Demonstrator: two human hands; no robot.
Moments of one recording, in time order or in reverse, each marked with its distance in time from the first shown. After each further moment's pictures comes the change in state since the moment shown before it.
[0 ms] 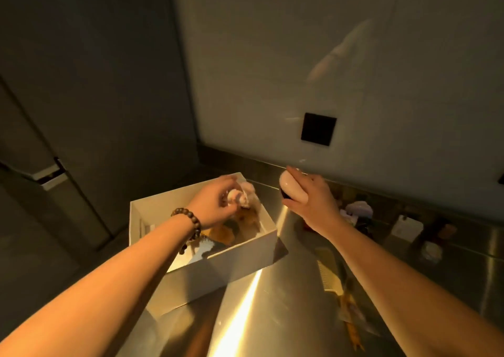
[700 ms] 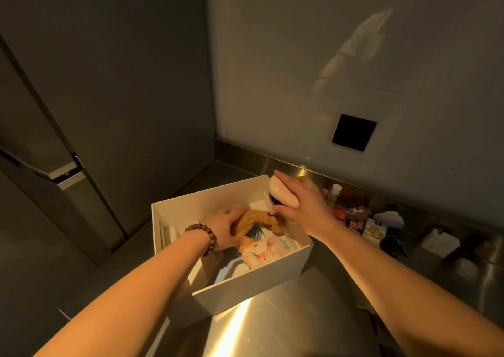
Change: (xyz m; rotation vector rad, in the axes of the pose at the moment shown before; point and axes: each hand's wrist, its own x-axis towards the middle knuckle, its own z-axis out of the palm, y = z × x) left_hand 0.000 -0.108 0.025 0.341 -0.433 -0.243; right_hand 0.033 -0.061 0.056 0.134 -0.159 -0.031
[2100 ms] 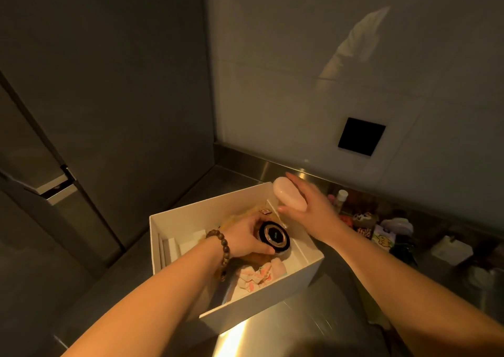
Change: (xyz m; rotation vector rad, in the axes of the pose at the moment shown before) left_hand 0.009 0.044 -0.010 -0.661 -0.057 0.103; right_hand 0.016 0.002 -0.002 0.153 0.001 0.031
